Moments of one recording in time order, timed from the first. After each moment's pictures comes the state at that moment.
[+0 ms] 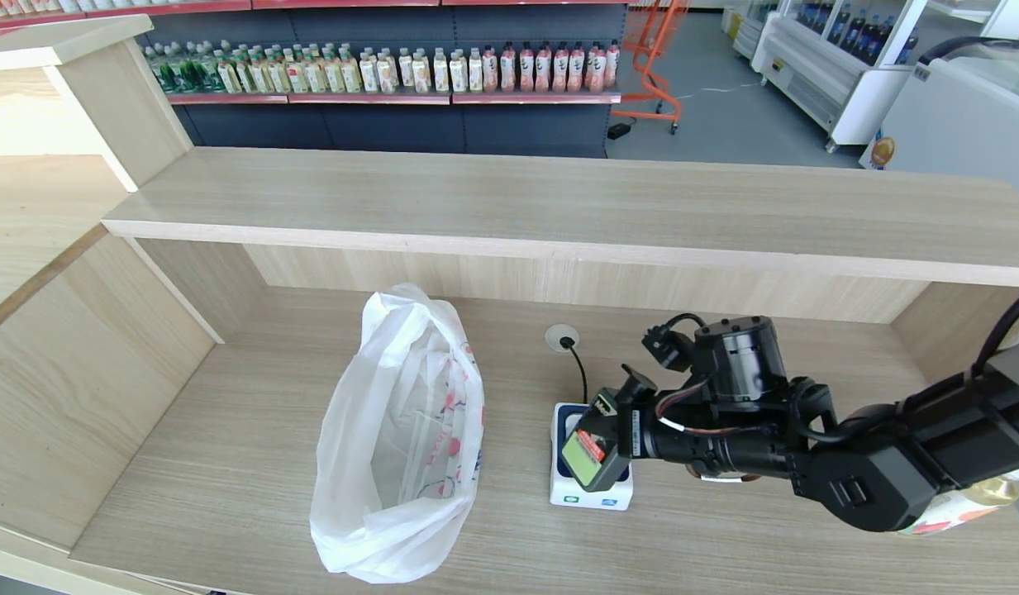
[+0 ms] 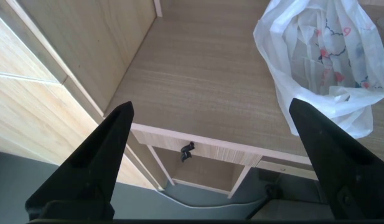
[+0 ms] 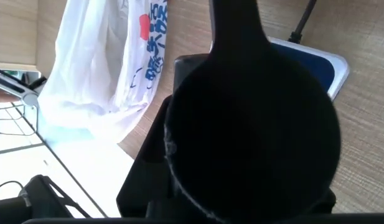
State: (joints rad) left arm 0.00 0.00 0.00 0.05 0.13 0.01; right arm 0.54 1.93 -0.79 -0.61 0.24 0.41
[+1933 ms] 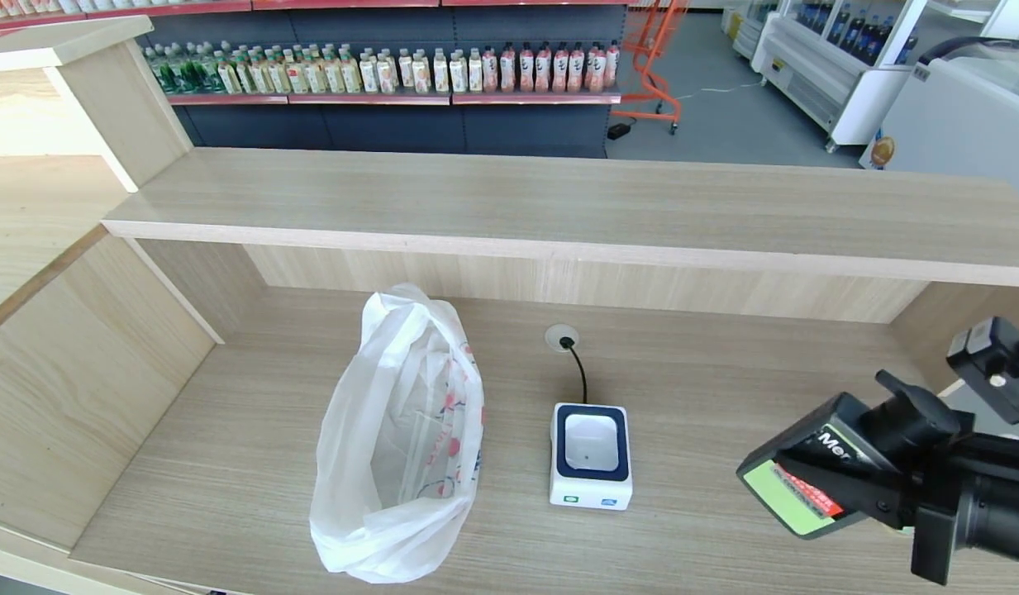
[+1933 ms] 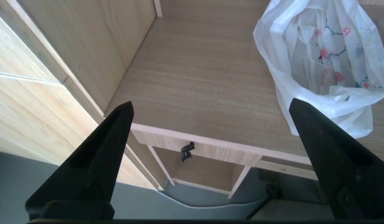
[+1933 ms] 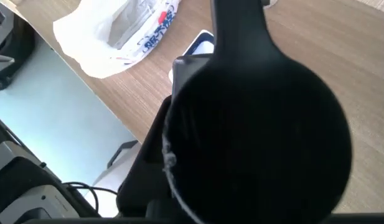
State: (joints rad) left arm 0.00 0.00 0.00 0.05 0.13 0.01; right arm 0.42 1.12 -0.45 -0.34 0.26 -0.12
